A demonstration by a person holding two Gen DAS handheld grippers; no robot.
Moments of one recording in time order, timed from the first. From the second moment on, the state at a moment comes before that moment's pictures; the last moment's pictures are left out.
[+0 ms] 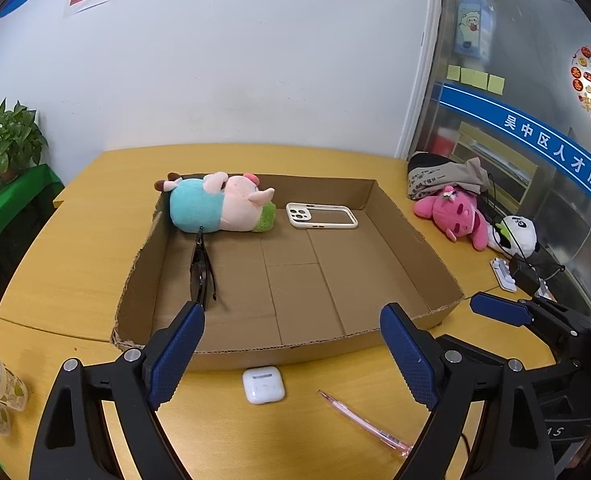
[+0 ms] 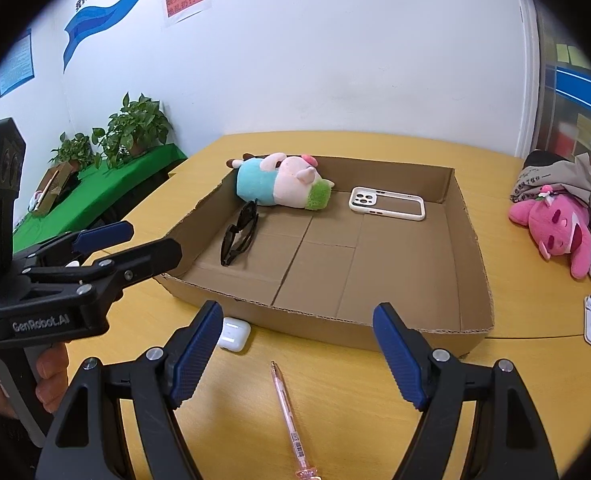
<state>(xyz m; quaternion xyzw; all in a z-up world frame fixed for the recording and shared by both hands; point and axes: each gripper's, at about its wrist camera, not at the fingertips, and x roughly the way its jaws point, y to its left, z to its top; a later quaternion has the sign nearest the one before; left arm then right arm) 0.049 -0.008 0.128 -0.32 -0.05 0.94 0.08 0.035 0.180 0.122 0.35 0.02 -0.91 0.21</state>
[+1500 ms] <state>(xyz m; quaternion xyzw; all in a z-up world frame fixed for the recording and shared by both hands) 0.010 0.050 -0.029 -0.55 -0.19 0.80 0.16 0.088 0.186 -0.017 0.50 0.02 -0.83 0.25</state>
